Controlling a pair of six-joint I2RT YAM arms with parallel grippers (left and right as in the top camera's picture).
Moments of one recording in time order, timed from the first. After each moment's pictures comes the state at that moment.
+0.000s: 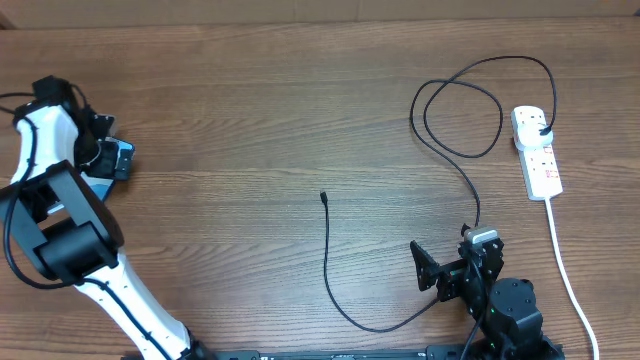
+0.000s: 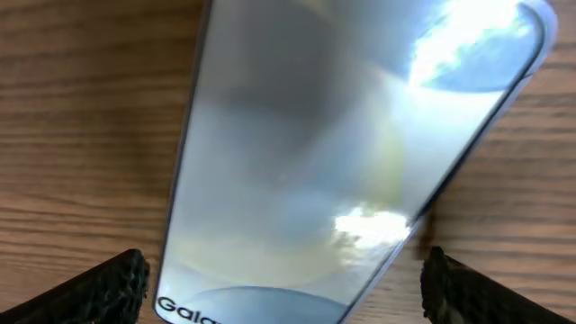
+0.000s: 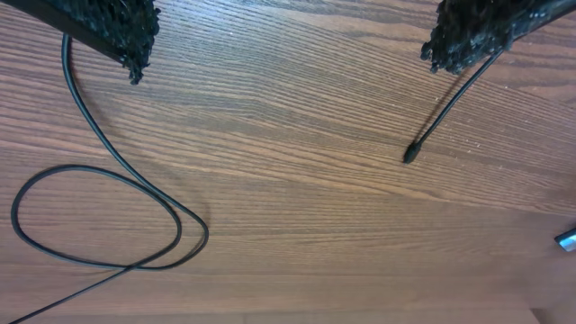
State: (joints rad) left arm 0.49 2.25 1.76 -0.99 -0.17 0.53; right arm 0.41 0.01 0.17 -0.55 0.04 0.15
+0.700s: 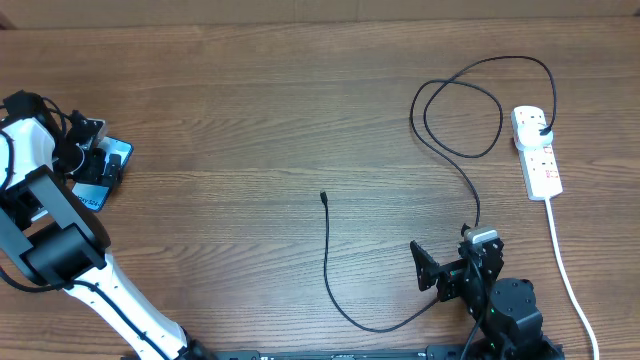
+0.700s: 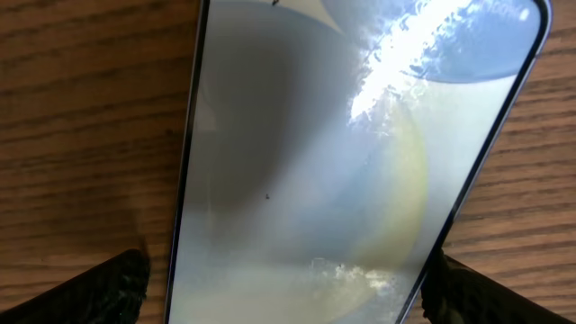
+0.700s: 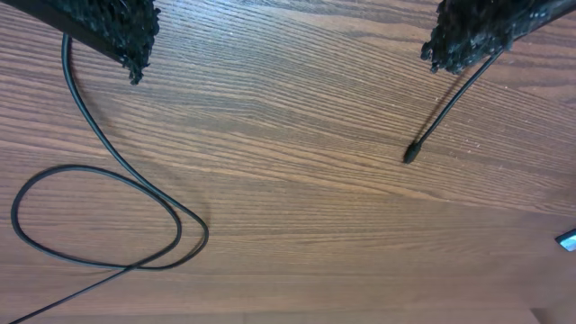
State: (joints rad) left arm 0.57 2.29 1.78 -0.96 0.03 0.69; right arm 0.41 0.01 0.17 -0.55 0.04 0.15
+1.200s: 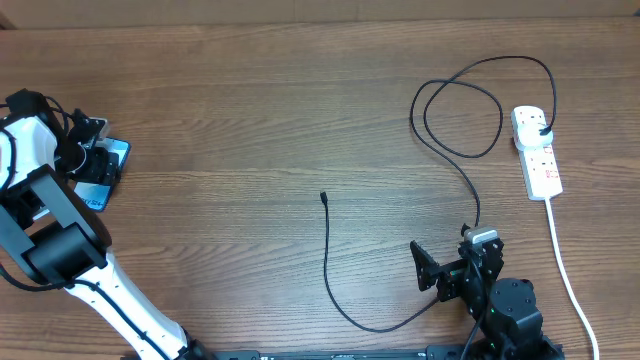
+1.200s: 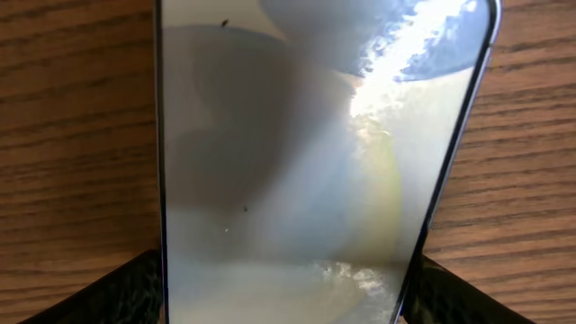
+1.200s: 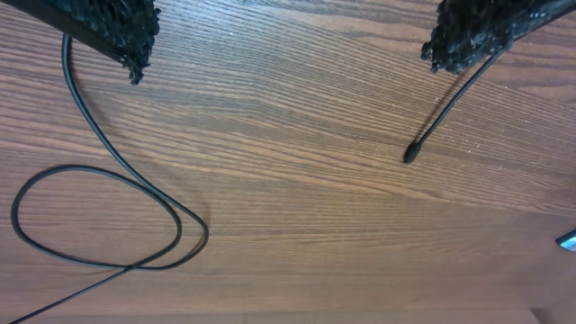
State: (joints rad) left arm 0.57 2.29 1.78 -0.96 0.03 0.68; right arm 0.41 0.01 0.17 -0.55 0.04 0.15
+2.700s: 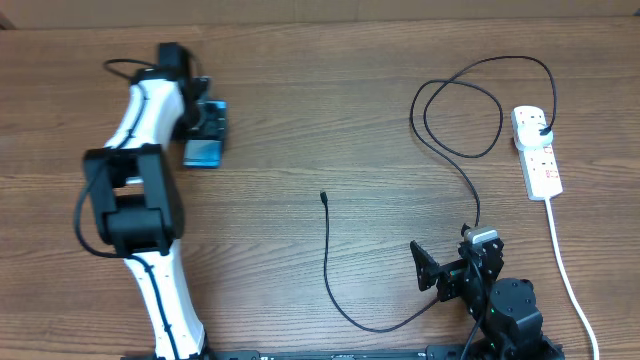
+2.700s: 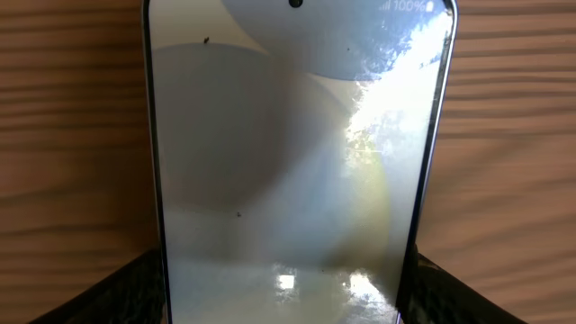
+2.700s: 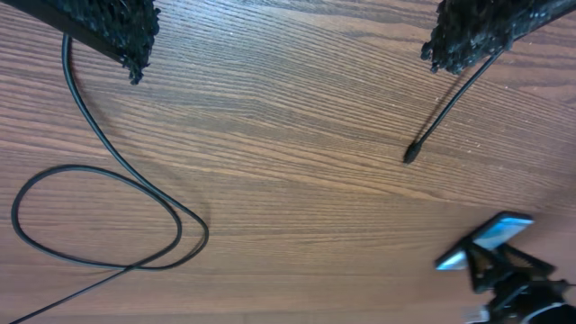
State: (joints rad) left arm 0.02 2.29 1.79 -0.90 0.03 0.04; right arm 0.41 0.01 0.17 -0.55 0.04 0.15
